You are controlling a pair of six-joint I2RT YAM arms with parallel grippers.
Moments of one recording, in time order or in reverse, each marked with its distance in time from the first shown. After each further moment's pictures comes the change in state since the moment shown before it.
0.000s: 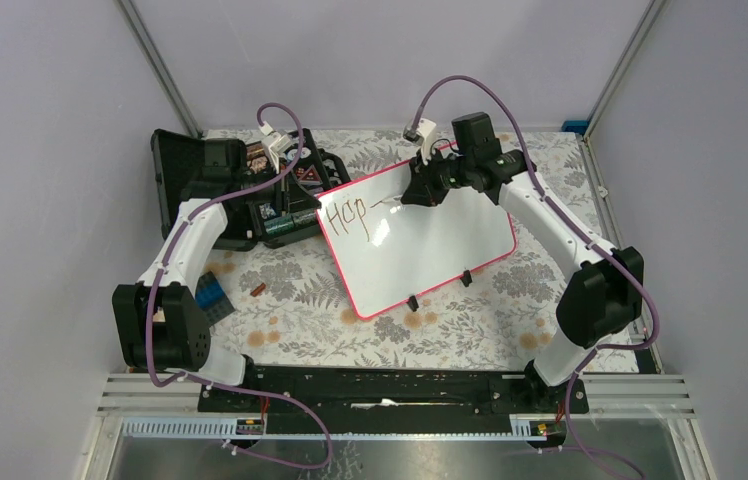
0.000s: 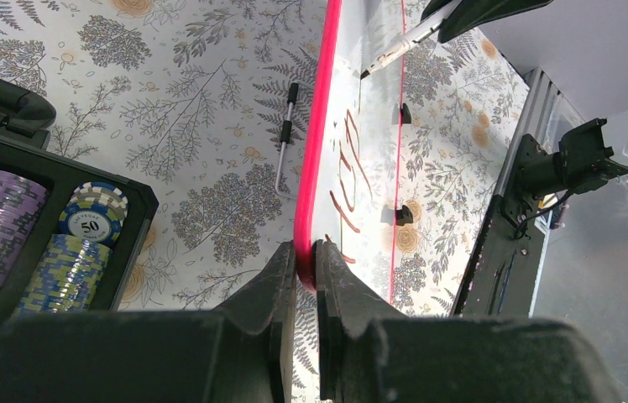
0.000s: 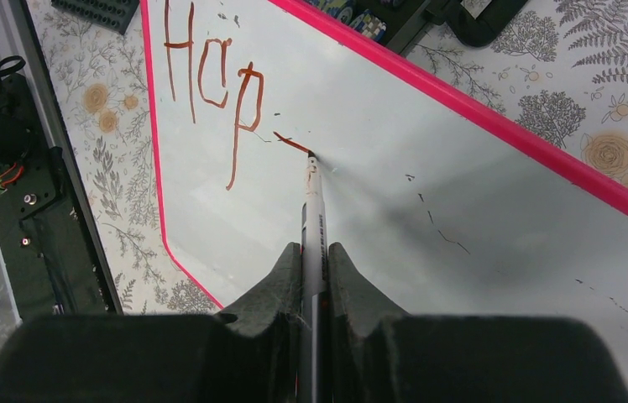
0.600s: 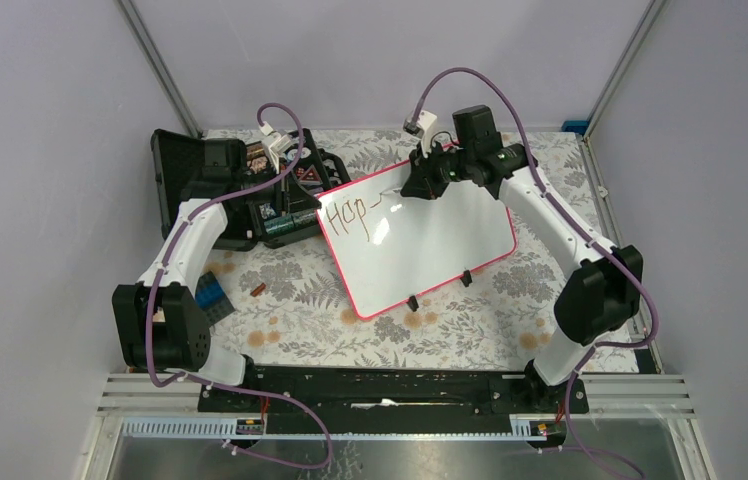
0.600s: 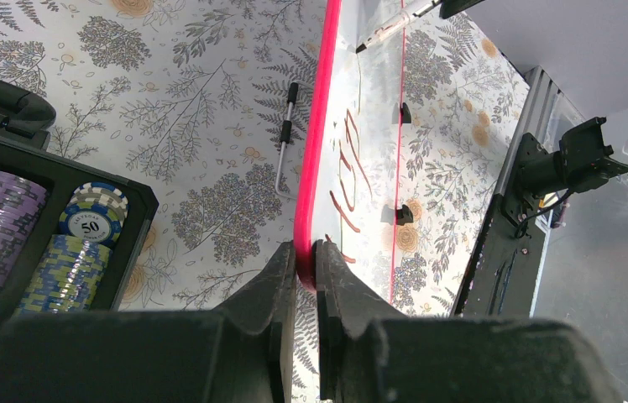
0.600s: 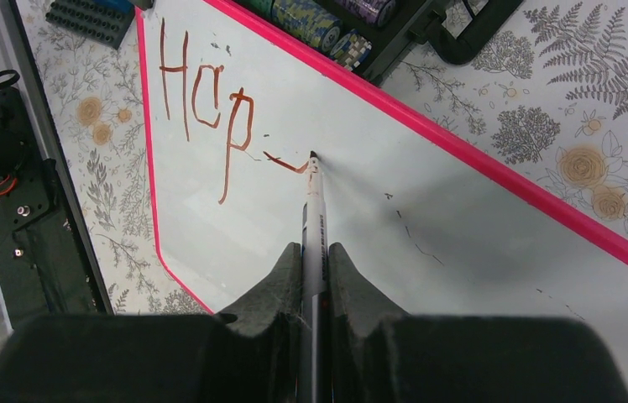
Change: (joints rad) left arm -0.001 0.000 0.000 -0.001 0.001 0.004; right arm -0.002 0.018 0.058 -0.015 0.003 0.000
